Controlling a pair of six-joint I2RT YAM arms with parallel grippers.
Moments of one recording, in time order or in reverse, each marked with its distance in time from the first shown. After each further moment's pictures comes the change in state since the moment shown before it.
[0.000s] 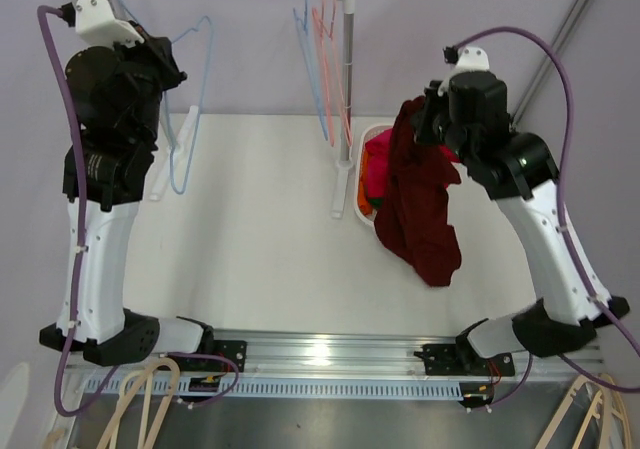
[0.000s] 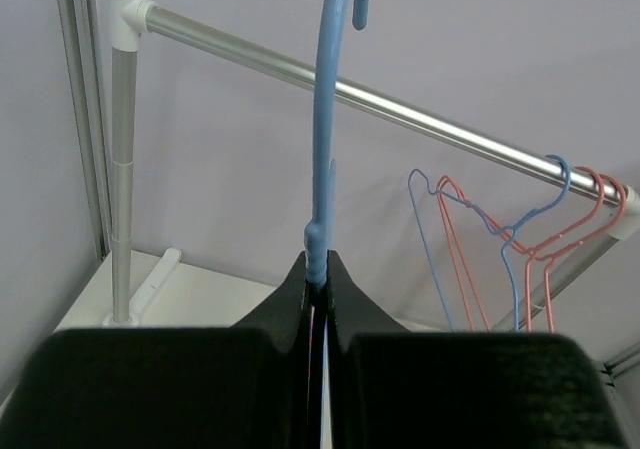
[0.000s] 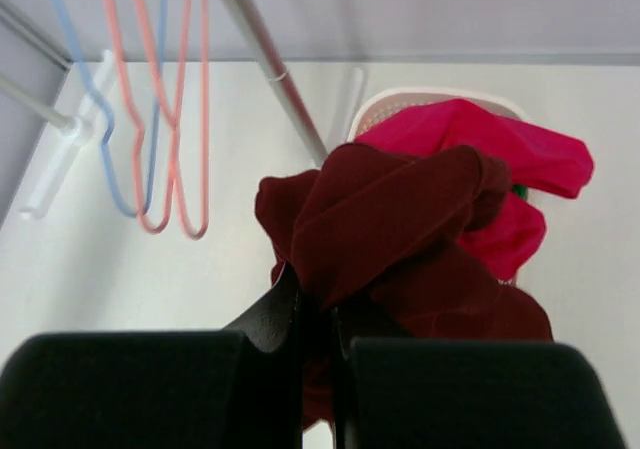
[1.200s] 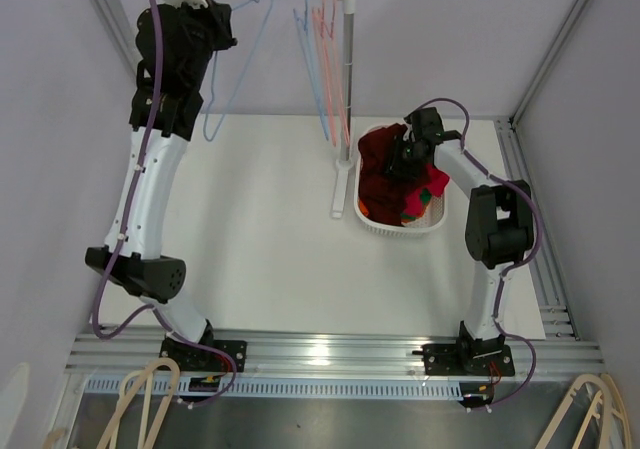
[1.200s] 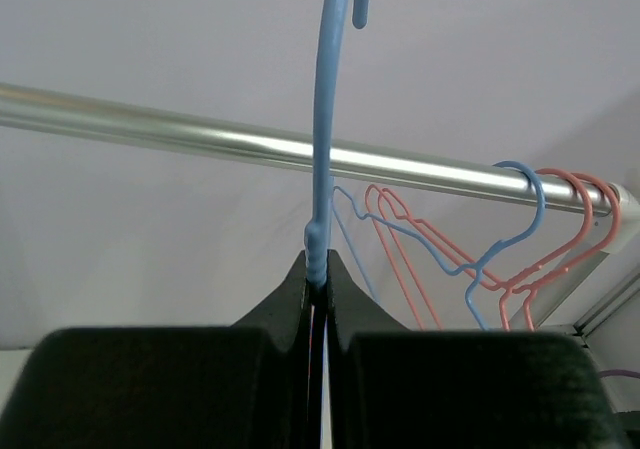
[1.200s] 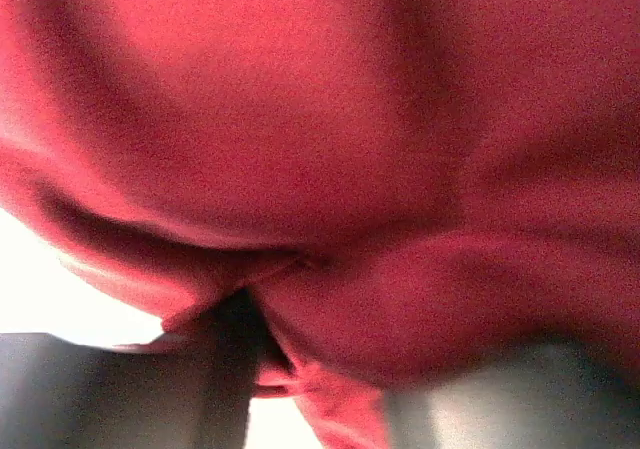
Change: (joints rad) left arm 0.030 0.365 0.151 0.245 0.275 0.041; right arm -0.367 0.678 -0.278 0.312 -0.589 0.082
